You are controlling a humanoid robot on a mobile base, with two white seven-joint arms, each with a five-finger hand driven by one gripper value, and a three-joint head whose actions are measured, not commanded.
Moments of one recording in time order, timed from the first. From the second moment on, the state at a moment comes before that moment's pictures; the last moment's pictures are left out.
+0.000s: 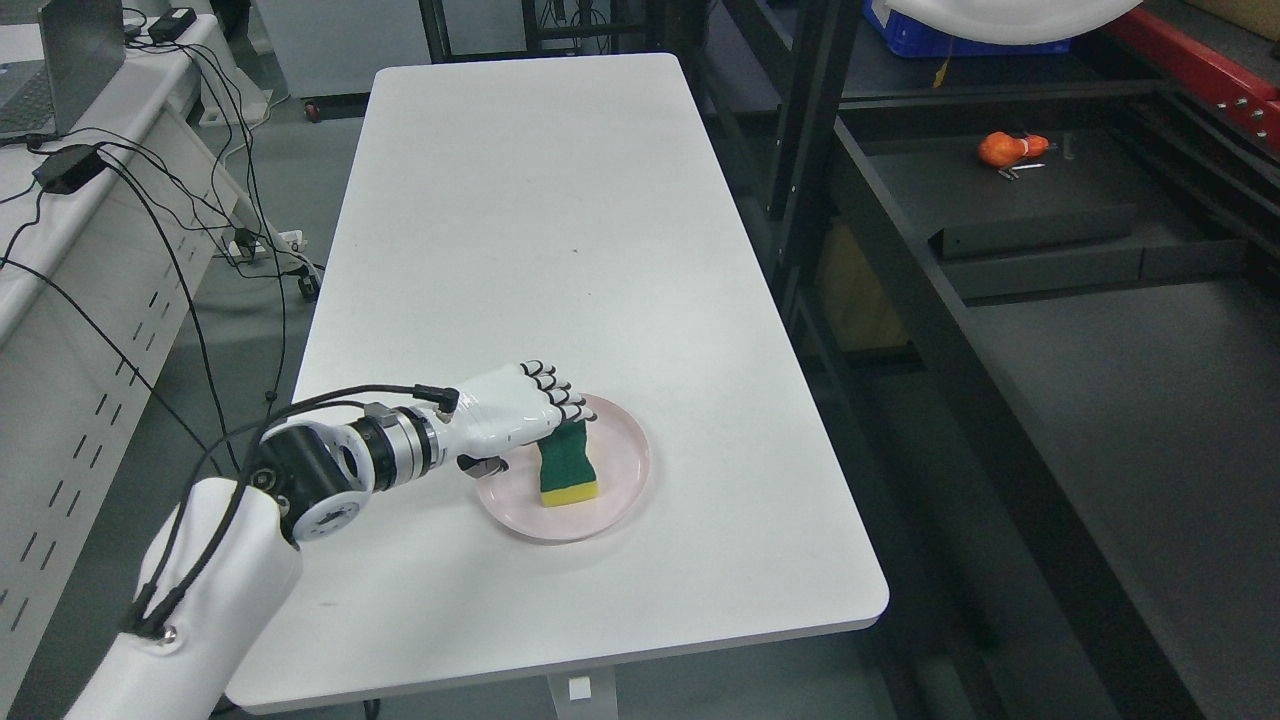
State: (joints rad) left arm -0.70 0.34 -0.42 -1.36 -1.16 -0.57 -0.49; right arm -0.08 0.00 -0.21 0.00 -0.12 0.00 -0.07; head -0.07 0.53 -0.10
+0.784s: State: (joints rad) left arm -0.74 0.27 -0.45 -1.27 -1.16 -0.56 -0.49; right arm -0.08 0.00 -0.21 0.00 -0.12 0.00 -0.07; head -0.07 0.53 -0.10
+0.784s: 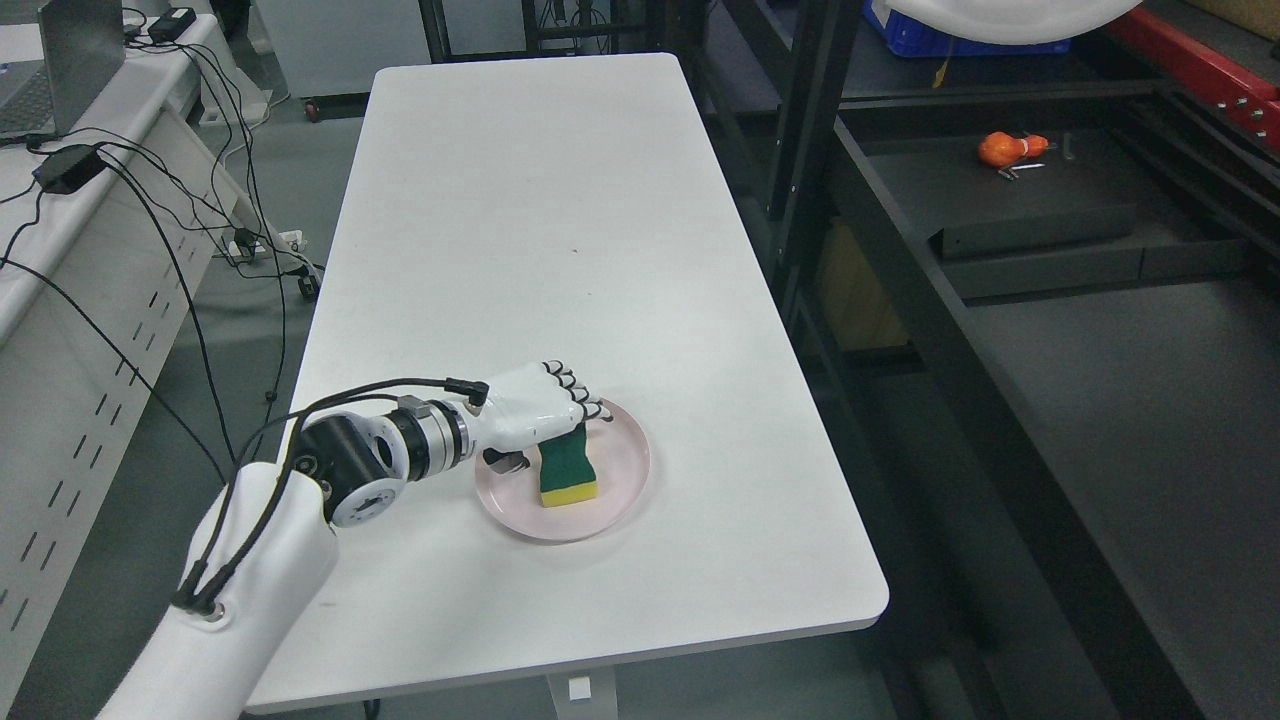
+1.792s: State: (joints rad) left arm -0.71 0.26 -0.50 -1.24 -1.05 -0.57 -0.49; right arm -0.08 0.00 -0.21 0.00 -0.12 0.00 -0.07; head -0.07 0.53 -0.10
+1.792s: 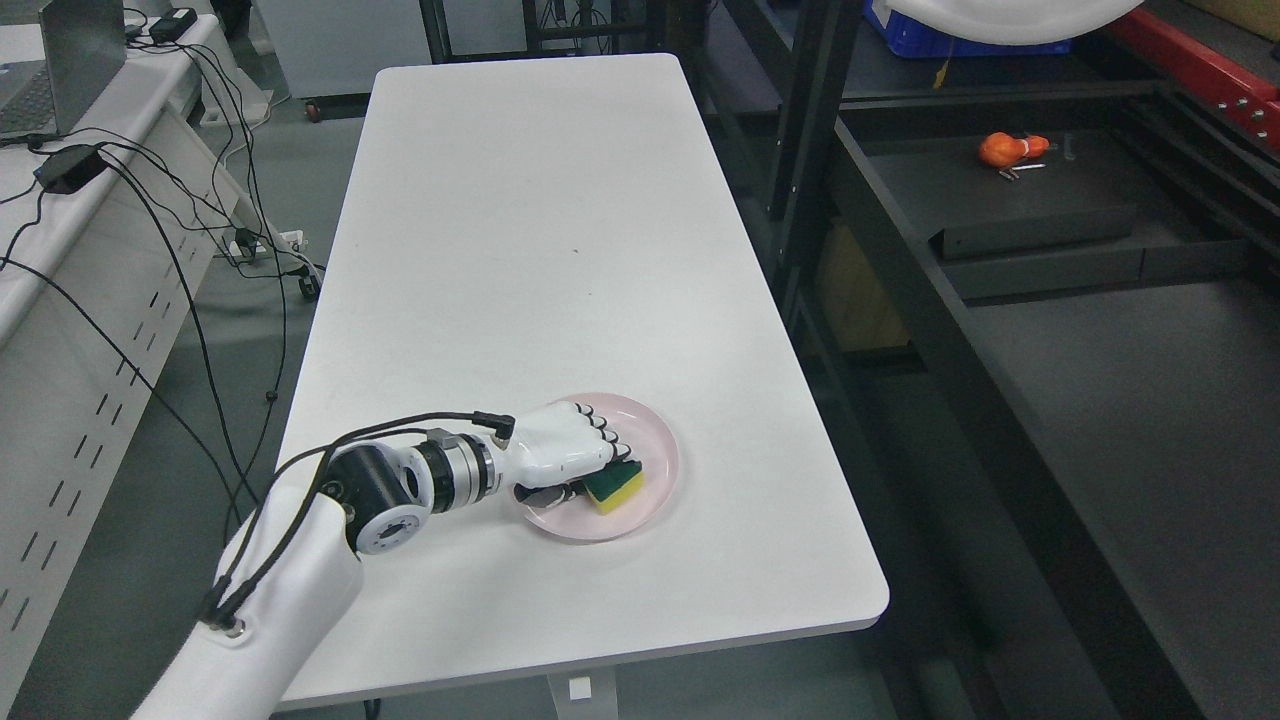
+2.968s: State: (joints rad) left arm -0.64 0.30 -0.28 -1.29 -0.75 -0.65 -0.49; right arm -0.08 0.00 -0.21 0.00 -0.12 0.00 -0.07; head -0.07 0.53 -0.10
